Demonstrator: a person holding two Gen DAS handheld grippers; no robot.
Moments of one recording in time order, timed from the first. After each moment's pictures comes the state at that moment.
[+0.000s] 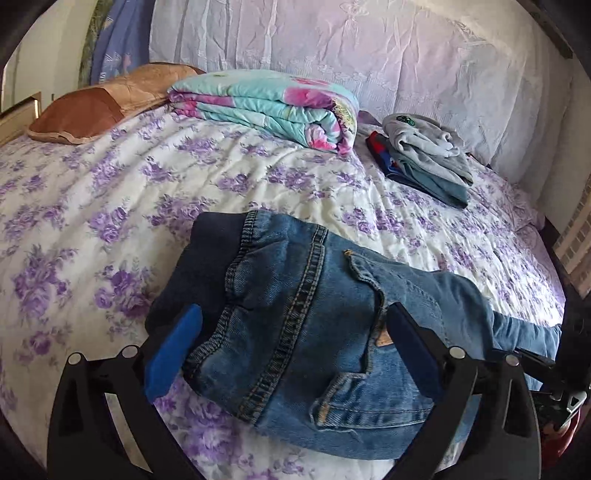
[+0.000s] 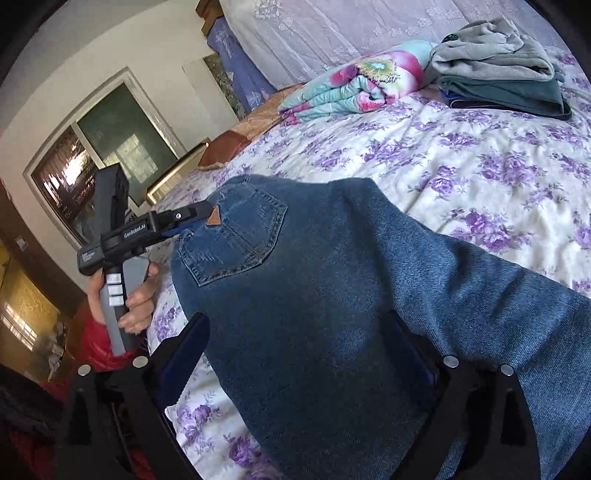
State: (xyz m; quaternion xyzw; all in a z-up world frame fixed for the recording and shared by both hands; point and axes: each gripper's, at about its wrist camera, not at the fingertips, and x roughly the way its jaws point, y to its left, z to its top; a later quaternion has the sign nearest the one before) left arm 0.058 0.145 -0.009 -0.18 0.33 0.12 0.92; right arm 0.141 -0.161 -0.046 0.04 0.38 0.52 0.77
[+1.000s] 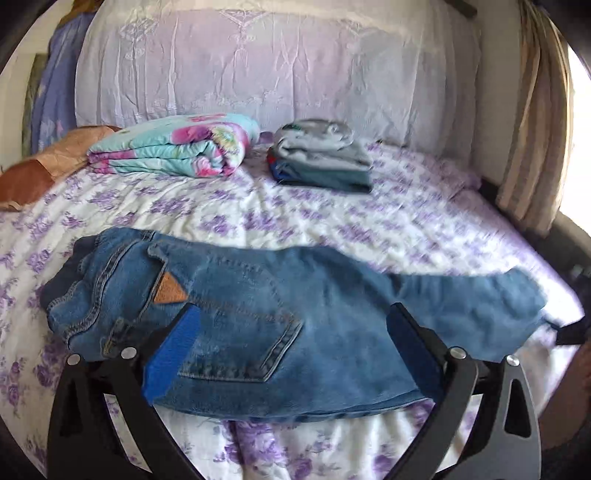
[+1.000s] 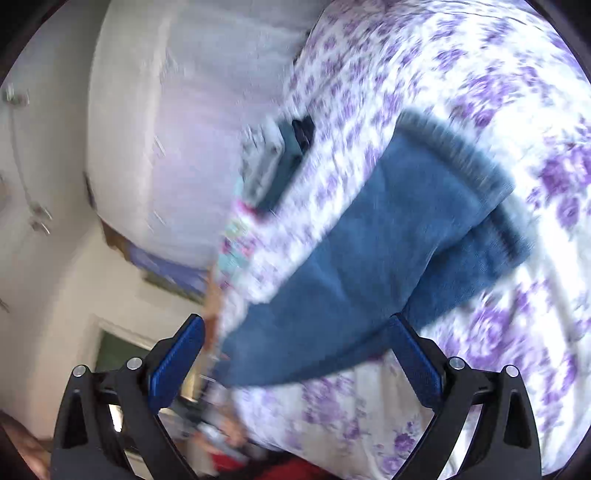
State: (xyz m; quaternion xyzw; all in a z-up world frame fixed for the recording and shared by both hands) left arm 0.049 0.011 -0.013 -0.07 0.28 0.03 0.96; right arm 0.100 -0.469 -0.069 0.46 0.38 0.29 0.75
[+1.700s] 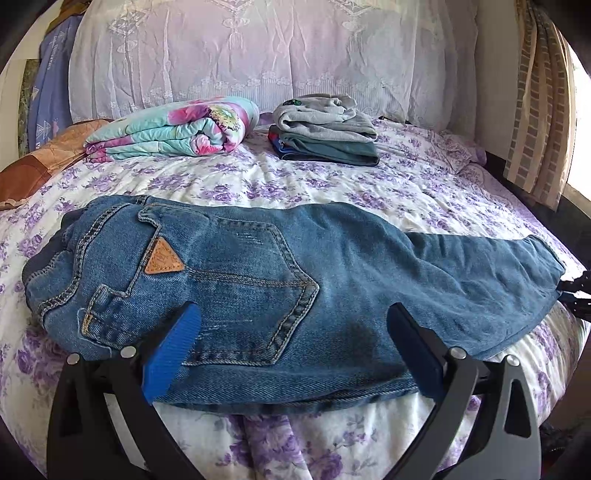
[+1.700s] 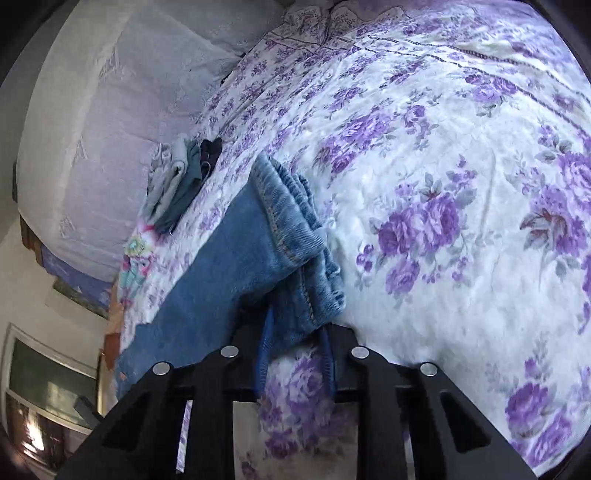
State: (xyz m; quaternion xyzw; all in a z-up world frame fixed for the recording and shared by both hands) left arm 0.052 0.012 -0.040 -0.06 0.29 0.02 0.96; right arm 0.112 -0.506 -0.107 0.38 0.39 0.15 0.82
